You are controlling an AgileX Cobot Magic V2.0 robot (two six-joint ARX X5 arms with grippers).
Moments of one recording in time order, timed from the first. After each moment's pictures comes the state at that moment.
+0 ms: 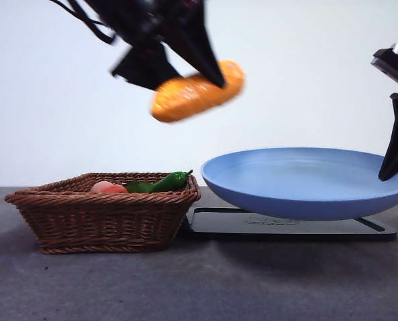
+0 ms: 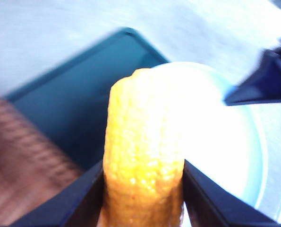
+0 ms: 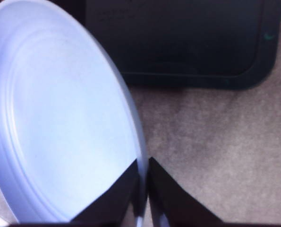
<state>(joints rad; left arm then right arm) -0.68 1.55 1.24 -0.40 0.33 -0.04 0.05 1.27 0.79 -0.63 -0.57 0.21</state>
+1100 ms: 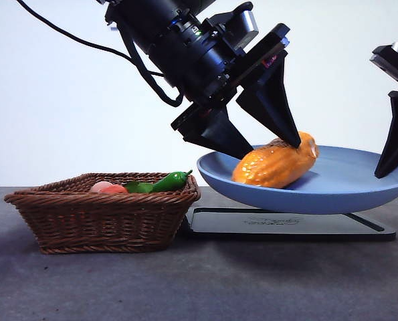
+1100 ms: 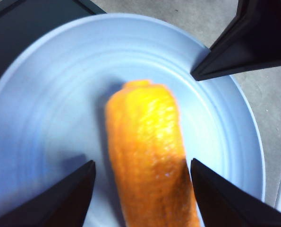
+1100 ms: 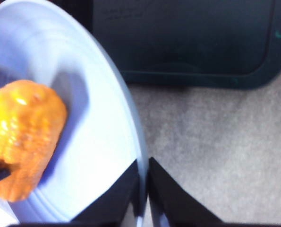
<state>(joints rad) -0.82 1.73 1.24 -0.28 0.34 -0.04 0.05 1.27 0.79 -0.62 -0.59 0.22</state>
